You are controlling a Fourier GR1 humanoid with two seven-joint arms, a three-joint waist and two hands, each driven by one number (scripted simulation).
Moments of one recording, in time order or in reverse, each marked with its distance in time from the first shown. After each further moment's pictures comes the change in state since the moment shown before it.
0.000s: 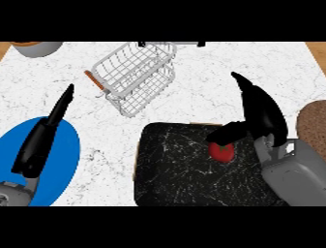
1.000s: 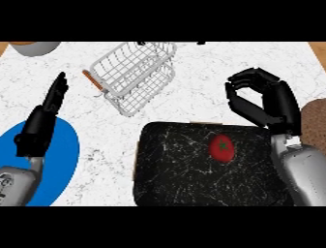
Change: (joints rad) left arm -0.092 -0.056 0.077 0.153 0.121 0.021 -0.065; right arm 0.147 0.146 -0.308 0.134 -0.455 -0.199 -0.930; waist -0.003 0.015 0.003
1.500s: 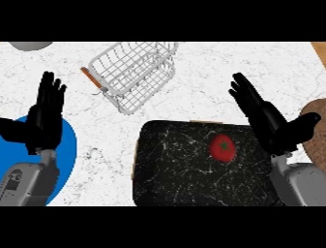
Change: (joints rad) left arm -0.020 -0.185 0.156 0.038 0.220 0.104 0.027; right arm 0.123 -0.009 0.051 -0.039 -0.235 0.273 -0.049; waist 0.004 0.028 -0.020
